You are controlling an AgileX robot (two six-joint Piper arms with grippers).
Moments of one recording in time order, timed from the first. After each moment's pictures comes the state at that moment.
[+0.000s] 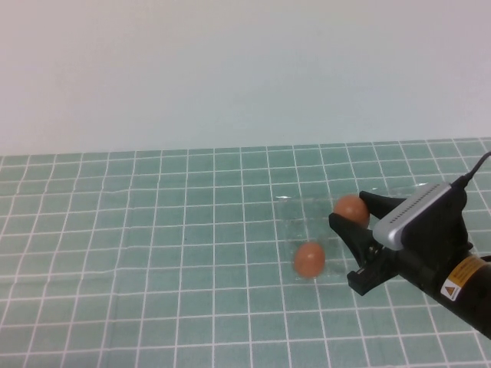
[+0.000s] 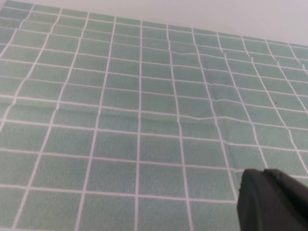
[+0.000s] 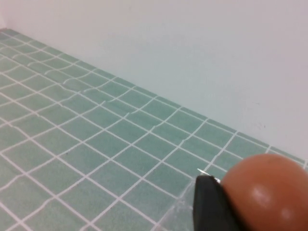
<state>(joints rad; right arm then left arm) 0.48 1.71 -0.50 -0.18 -0.96 -0.06 -0.07 -0.03 0.03 0.01 0.36 -0.06</state>
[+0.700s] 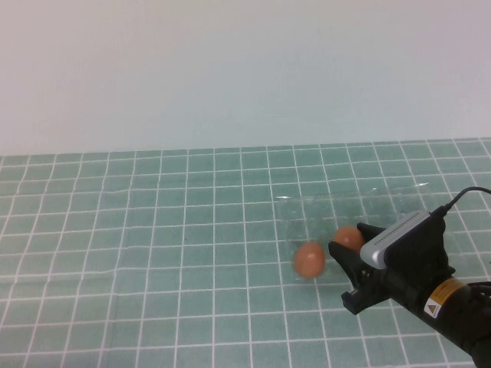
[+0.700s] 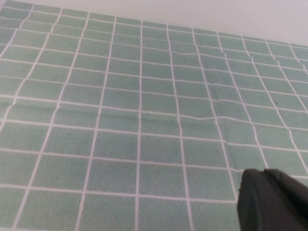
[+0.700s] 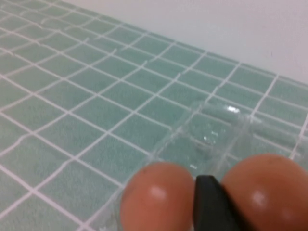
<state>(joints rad) 0.48 1.92 -0.50 -0.12 -1.06 -0.07 -0.07 -0.03 0.03 0.01 0.36 -0.06</state>
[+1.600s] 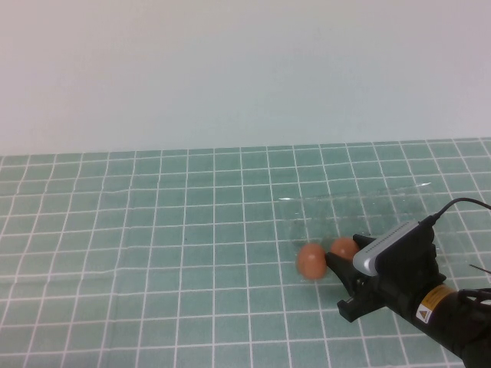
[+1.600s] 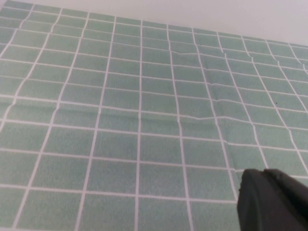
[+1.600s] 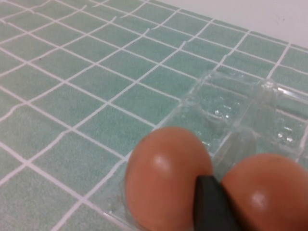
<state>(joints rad) 0.48 2.00 -0.52 -0.12 -1.07 -0.07 -0.07 -0.03 0.03 0.01 0.36 -0.06</state>
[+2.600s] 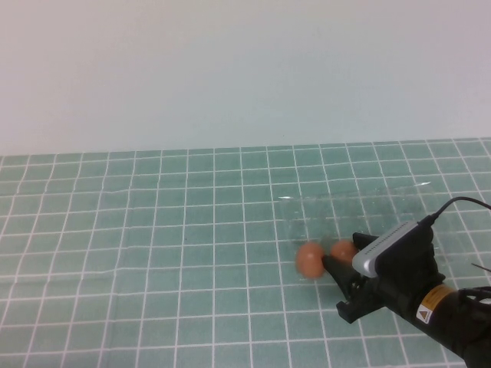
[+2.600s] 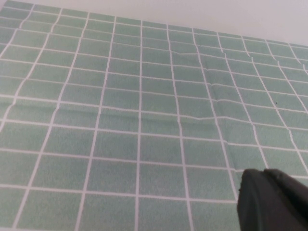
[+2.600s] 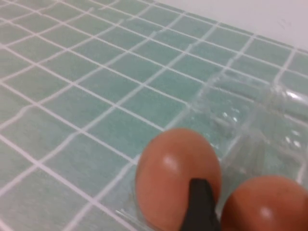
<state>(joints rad) 0.48 2.00 -0.52 -0.14 -1.07 -0.07 -0.07 -0.03 0.03 0.01 0.36 -0.06</state>
